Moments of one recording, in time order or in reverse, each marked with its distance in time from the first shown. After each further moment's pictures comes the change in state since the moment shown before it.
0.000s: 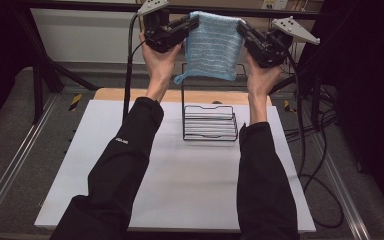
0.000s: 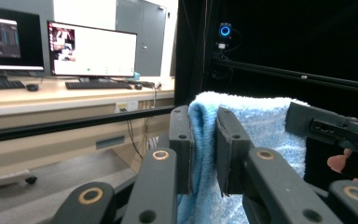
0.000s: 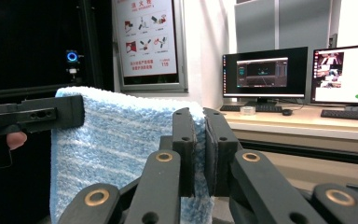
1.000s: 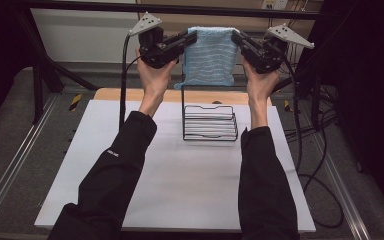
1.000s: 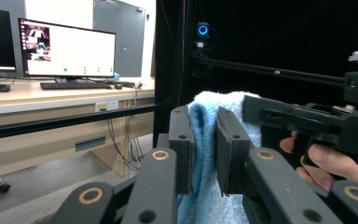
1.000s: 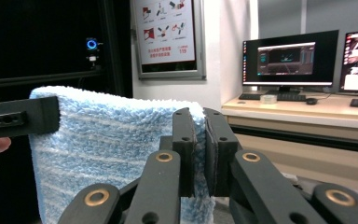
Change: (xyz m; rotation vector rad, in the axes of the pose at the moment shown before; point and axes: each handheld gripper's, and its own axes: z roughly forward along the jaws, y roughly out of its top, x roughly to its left) left arm -0.007 -0.026 -0.026 -0.011 -0.103 0.011; right arm -0.006 -0.018 0.002 0.051 0.092 0.021
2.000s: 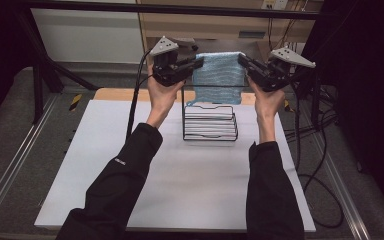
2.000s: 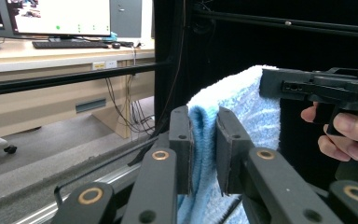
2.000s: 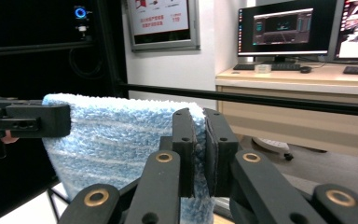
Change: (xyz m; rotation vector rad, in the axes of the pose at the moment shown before) left arm -0.003 -0.052 0.016 0.169 0.014 0.011; right arm -0.019 -0.043 -0.026 0.105 -0.016 0.004
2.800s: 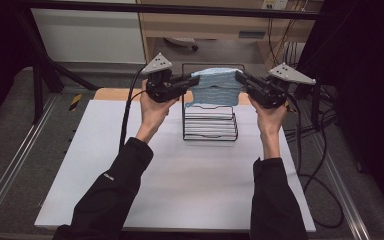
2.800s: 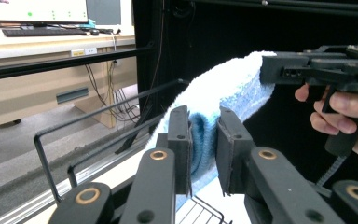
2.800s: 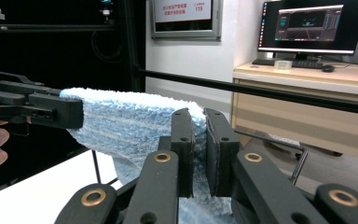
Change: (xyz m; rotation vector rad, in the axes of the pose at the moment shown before) left arm -0.009 -0.028 -0.025 0.048 -0.076 0.032; right arm 0.017 -0.021 -0.028 0.032 0.077 -0.058
